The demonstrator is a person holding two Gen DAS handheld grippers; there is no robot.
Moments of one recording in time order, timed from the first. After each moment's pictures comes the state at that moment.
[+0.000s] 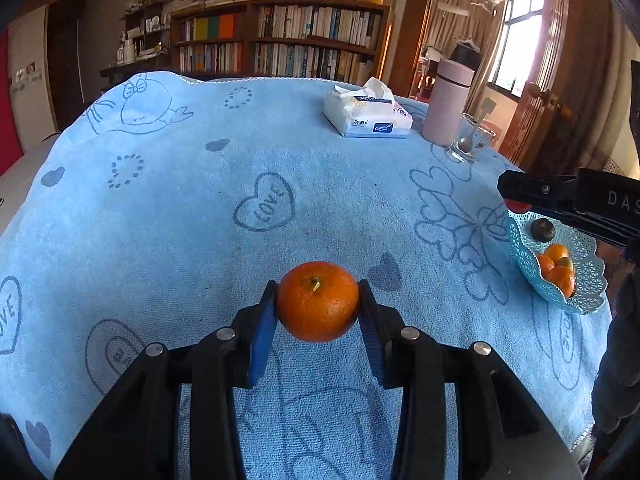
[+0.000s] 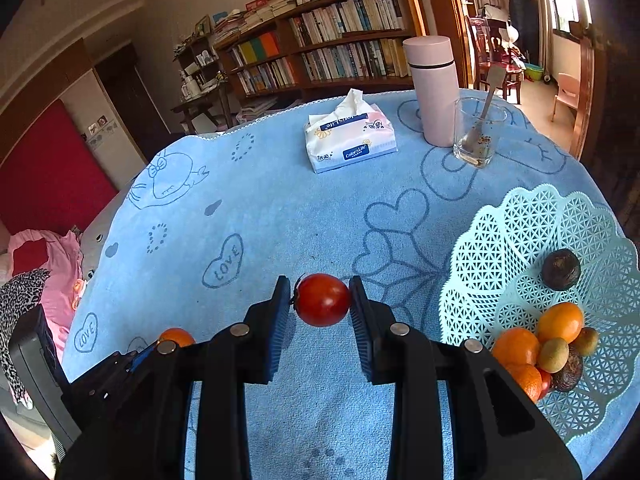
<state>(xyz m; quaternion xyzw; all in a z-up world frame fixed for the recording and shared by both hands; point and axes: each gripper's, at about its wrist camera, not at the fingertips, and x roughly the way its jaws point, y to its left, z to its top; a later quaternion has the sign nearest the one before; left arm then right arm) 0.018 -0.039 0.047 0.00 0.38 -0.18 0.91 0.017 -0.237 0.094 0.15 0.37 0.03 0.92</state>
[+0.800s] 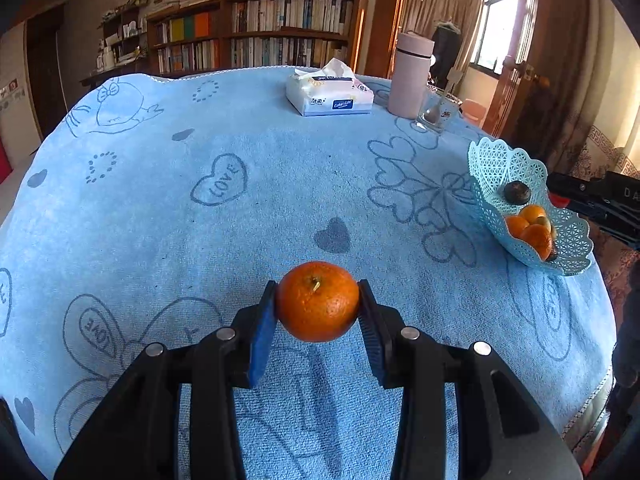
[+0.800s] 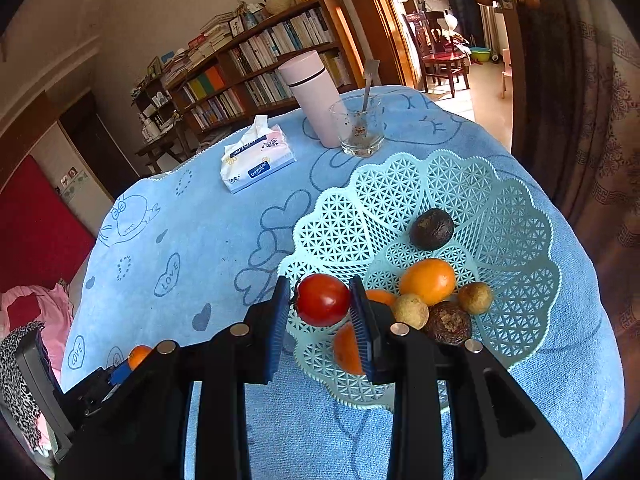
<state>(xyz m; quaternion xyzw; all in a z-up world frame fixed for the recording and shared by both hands) -0.011 -0.071 0.040 0.04 0.39 -0.20 0.90 -0.053 -0.335 0.082 0.21 0.34 -0.05 0.91</state>
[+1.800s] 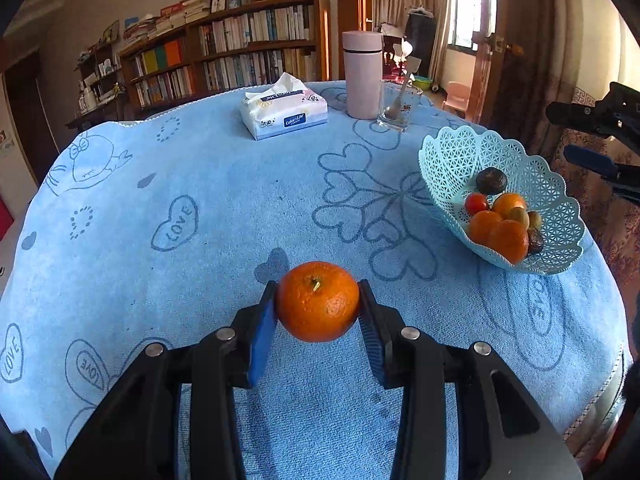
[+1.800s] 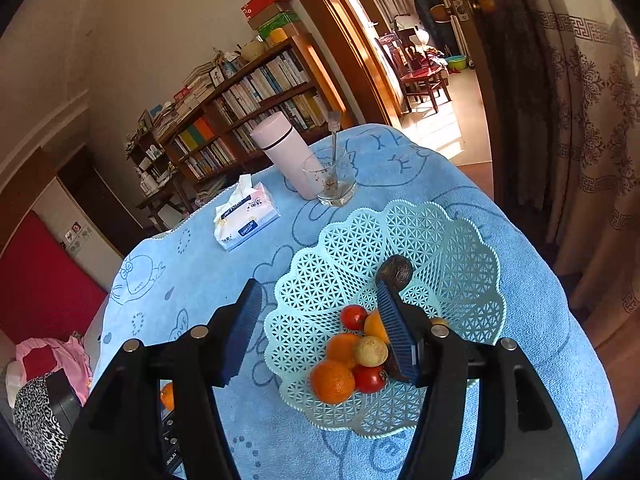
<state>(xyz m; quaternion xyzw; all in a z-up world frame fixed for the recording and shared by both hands) -0.020 -0.136 0.056 0.11 0.36 -0.22 0.90 -0.077 -0.378 0.111 0.27 0.27 -0.07 0.92</state>
